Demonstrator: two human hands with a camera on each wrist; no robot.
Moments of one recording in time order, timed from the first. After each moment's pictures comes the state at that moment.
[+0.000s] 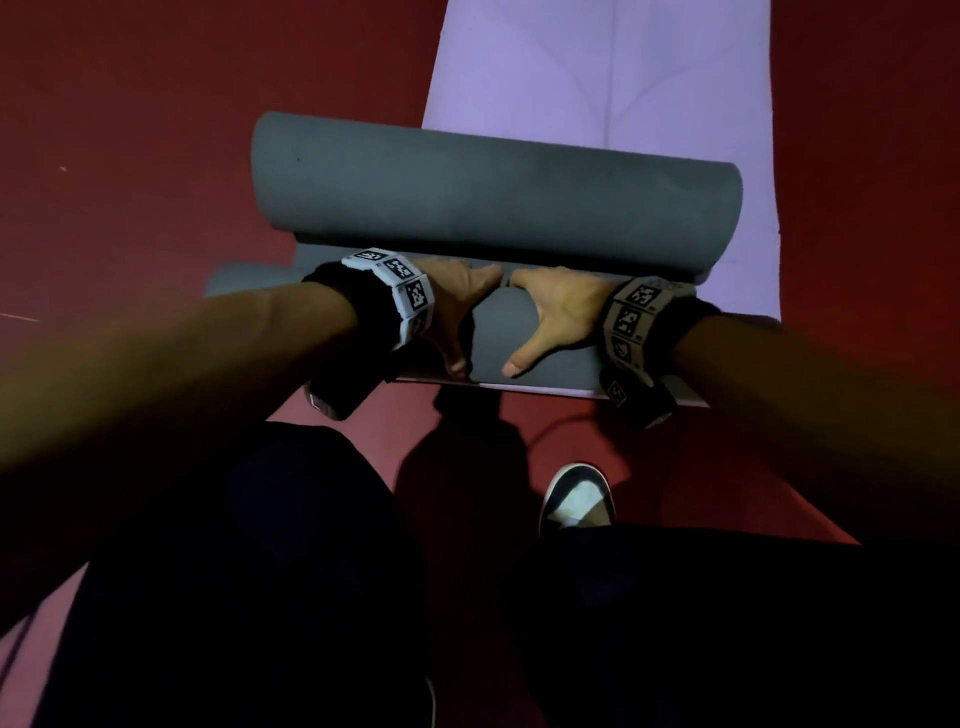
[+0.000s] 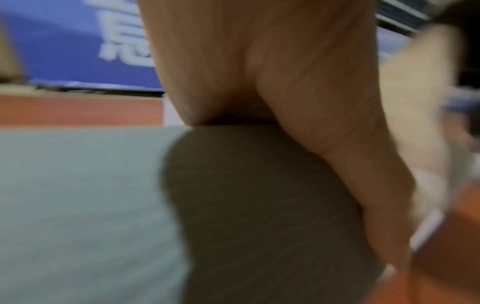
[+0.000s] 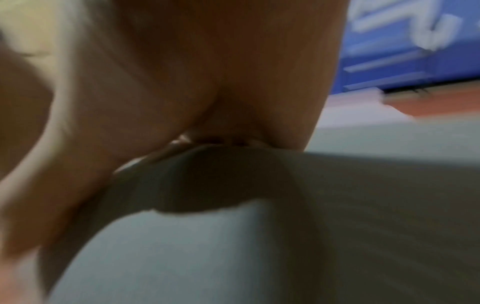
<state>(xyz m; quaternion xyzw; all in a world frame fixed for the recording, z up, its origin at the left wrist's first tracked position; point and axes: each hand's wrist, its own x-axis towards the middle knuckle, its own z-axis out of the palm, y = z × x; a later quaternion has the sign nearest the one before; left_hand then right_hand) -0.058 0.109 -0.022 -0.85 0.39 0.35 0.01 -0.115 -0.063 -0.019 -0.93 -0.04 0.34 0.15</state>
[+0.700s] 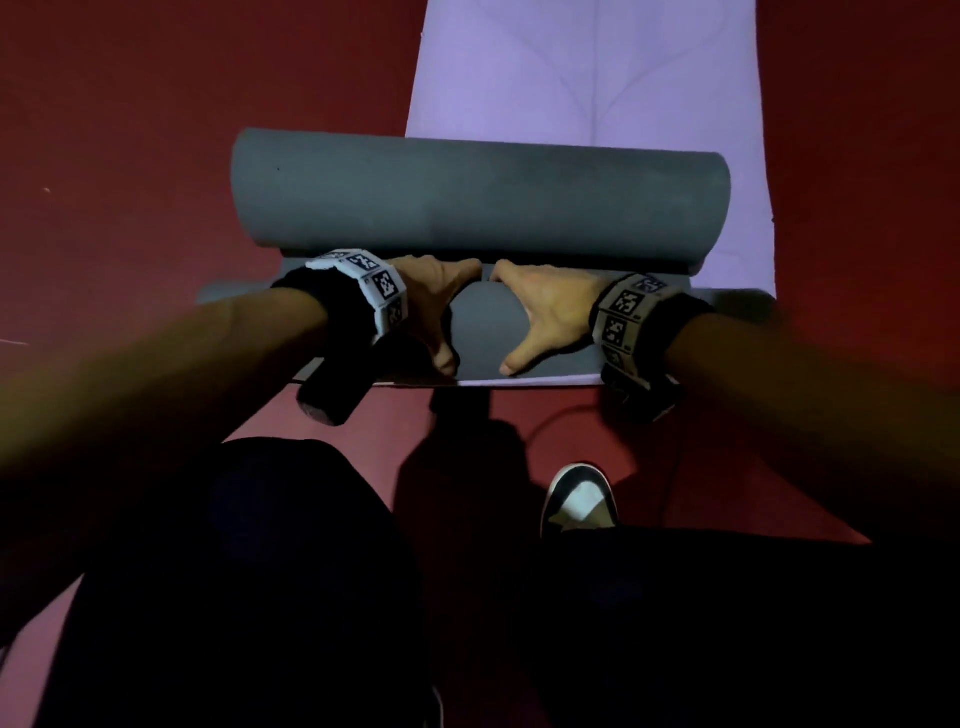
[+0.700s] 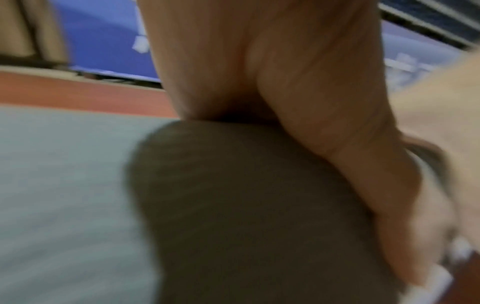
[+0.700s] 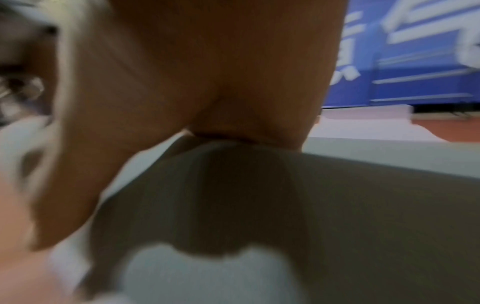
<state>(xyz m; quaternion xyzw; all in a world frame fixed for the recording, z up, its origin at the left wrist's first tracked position) -0.047 0.116 -0.021 -0.86 0.34 0.38 -0.03 -0.113 -0.068 -0.029 -0.93 -0.08 0.33 0.13</state>
